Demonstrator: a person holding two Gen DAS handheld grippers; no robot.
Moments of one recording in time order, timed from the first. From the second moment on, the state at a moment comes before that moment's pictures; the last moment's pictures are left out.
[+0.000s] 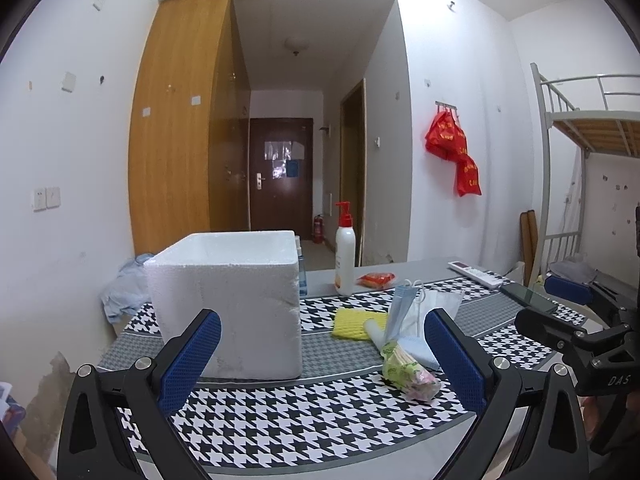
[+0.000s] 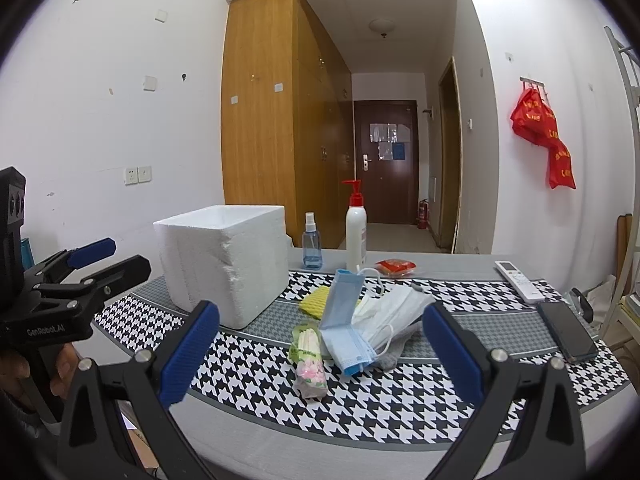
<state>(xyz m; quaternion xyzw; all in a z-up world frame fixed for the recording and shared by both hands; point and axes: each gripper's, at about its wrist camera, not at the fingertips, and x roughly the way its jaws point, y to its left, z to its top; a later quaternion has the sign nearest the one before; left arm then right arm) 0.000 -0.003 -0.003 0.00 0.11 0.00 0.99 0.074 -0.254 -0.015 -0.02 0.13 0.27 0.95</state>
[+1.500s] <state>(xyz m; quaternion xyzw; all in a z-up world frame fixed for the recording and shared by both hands) 0.018 -0.010 -0.006 0.00 0.14 -0.02 0.99 0.092 -0.259 -0.020 -0.02 0.16 0.26 0.95</state>
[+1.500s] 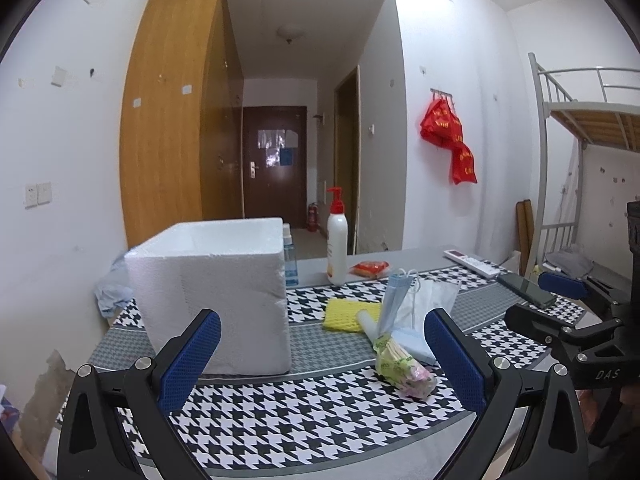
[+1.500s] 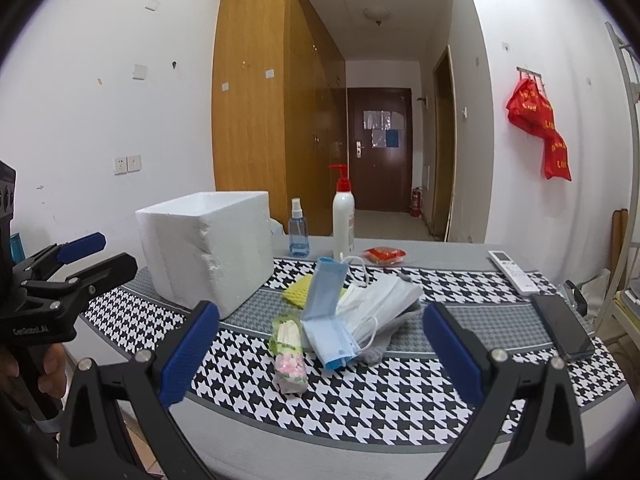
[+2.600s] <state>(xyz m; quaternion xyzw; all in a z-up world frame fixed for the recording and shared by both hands) 0.104 -0.057 -0.074 -0.01 0.29 -0.07 0.96 0.154 -0.280 -0.068 -0.02 0.24 0.23 0.94</state>
